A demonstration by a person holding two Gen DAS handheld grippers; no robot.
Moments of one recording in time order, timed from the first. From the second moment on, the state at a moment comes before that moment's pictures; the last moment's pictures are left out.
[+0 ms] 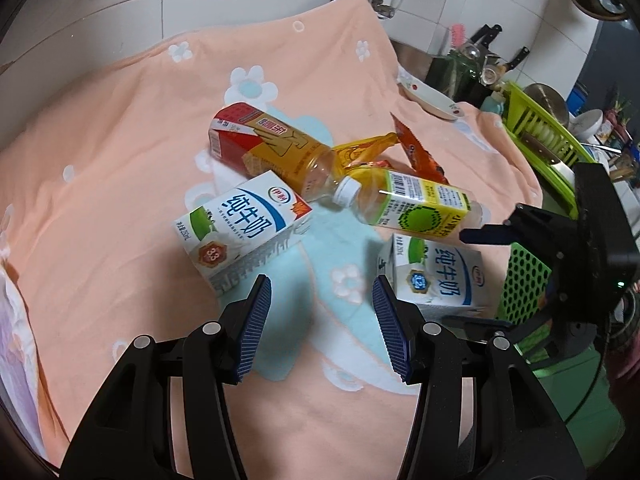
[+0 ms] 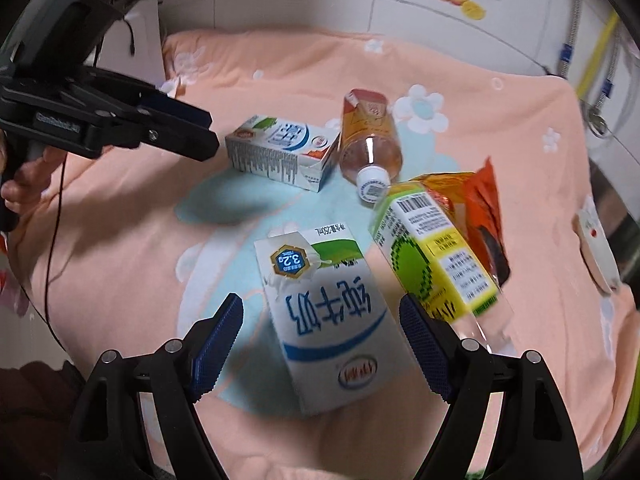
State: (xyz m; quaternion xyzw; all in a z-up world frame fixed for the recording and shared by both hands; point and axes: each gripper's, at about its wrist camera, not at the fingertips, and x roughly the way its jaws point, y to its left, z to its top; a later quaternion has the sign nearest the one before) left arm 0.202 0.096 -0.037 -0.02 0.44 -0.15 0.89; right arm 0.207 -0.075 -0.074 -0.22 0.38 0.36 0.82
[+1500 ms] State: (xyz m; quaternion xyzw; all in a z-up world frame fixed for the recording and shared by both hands) left arm 0.262 -0.040 -0.046 0.19 0.40 -0.29 0.85; right arm 0.140 -0.190 -0.058 -0.14 0.38 0.29 0.87
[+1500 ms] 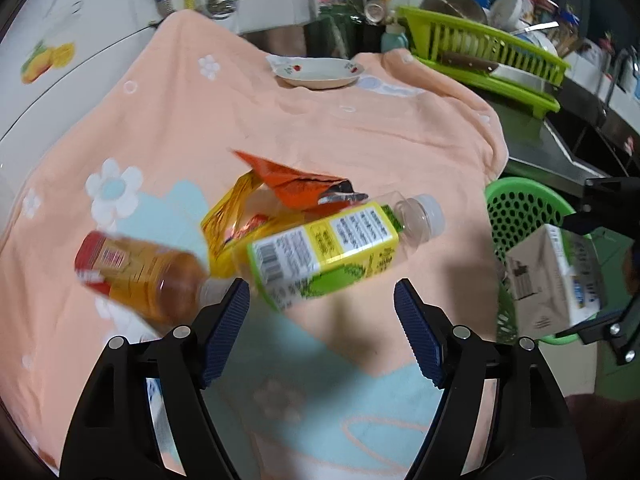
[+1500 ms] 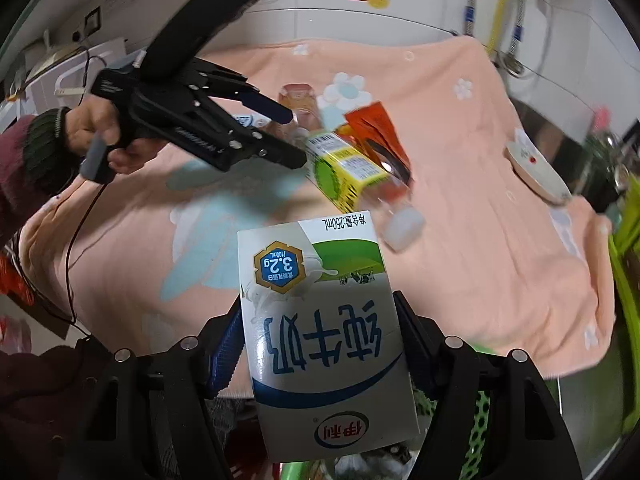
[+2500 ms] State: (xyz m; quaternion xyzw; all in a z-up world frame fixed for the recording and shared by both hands) left arm 0.296 -0.098 -0.081 0.33 0.42 -0.41 0.74; right arm 0.148 -0.231 -0.091 -0.07 0.42 0.25 0.87
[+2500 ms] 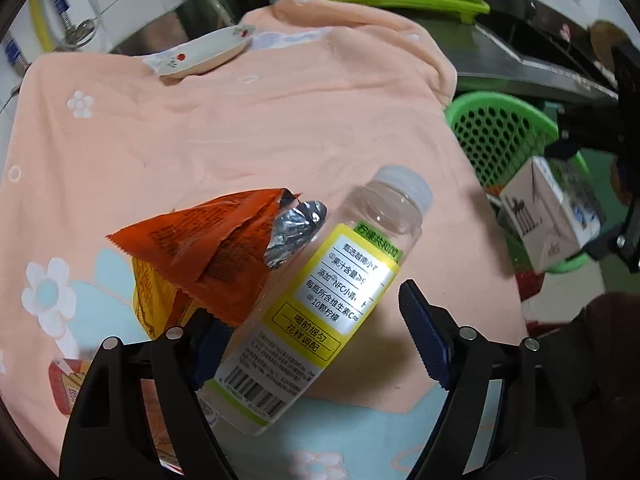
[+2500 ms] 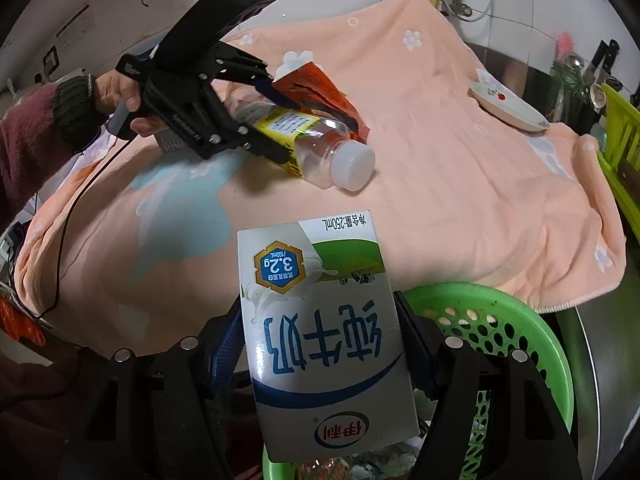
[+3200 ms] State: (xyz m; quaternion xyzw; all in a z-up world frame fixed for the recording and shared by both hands) left arm 0.282 -0.124 -0.099 0.31 0.45 -0.39 0.74; right arm 0.123 -0.269 -0.101 -0.01 0.42 0.19 0.89
